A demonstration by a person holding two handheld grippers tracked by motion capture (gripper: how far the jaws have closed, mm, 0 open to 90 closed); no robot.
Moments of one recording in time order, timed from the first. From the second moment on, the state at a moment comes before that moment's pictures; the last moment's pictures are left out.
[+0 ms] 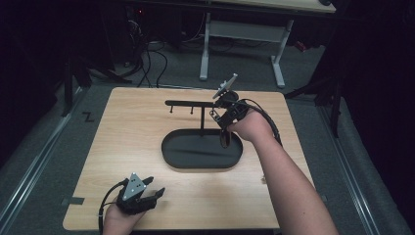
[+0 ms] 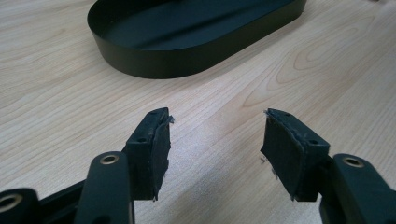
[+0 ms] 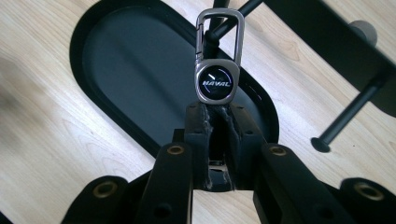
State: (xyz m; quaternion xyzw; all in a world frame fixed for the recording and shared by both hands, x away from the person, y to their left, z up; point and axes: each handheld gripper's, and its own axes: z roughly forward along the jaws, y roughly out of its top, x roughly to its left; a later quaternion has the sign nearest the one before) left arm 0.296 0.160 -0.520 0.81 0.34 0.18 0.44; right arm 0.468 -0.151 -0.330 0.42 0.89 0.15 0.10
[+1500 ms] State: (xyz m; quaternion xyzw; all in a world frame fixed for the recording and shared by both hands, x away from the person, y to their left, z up) left arm 0.296 0.154 -0.524 0.82 0.33 0.17 0.43; right arm 0.457 -0.161 -0.357 0.45 0.87 0.16 0.10
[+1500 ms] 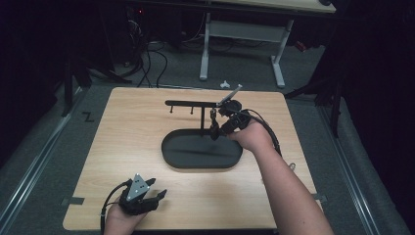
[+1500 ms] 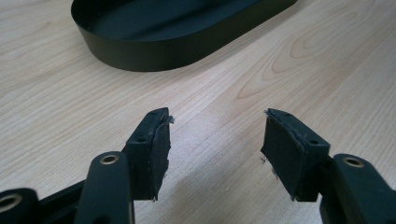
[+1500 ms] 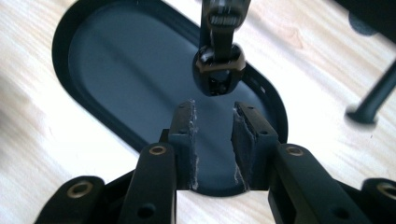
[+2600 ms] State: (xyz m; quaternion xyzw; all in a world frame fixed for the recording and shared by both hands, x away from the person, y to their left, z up) left arm 0.295 0.147 -0.529 0.84 0.32 0.17 0.41; right arm 0.372 -0.314 -0.452 0.55 0.81 0.16 0.11
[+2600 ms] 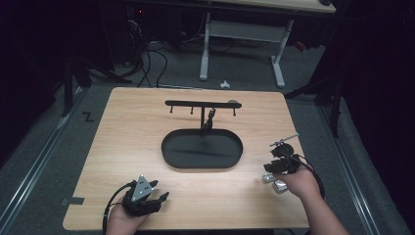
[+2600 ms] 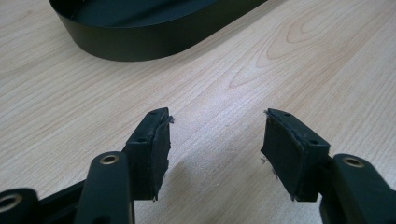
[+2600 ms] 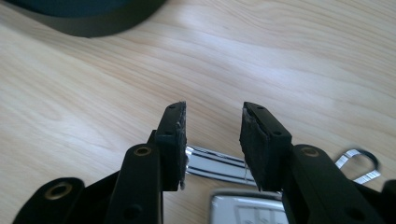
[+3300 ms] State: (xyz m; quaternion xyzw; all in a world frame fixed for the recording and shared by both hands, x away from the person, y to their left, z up) left arm 0.295 0.145 -0.531 0.84 0.32 0.17 0.41; right arm 0.377 -0.386 -0.474 0.65 0.74 0.13 0.11
